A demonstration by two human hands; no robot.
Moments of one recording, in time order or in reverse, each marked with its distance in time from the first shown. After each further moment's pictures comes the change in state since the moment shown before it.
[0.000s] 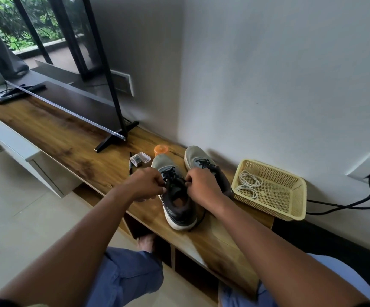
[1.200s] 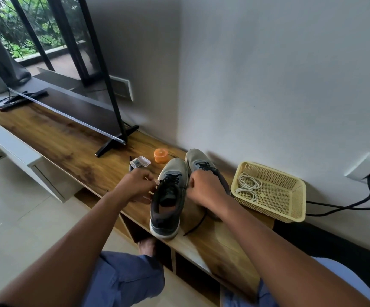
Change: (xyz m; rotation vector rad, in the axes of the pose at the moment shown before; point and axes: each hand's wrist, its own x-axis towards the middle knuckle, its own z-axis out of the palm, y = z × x) left_hand -0.007 -0.001 -0.006 -0.439 0.099 -0.256; right_hand -0.007 -0.004 -0.021 -0.015 -0.054 0.021
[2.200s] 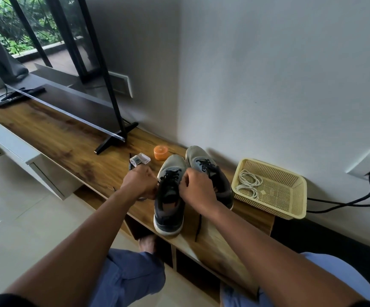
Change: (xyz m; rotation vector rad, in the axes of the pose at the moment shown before) left_hand -0.002 0.007 0.013 -0.054 0.106 -0.060; right_hand 0.000 -0.003 0.037 0.158 0.197 -0.063
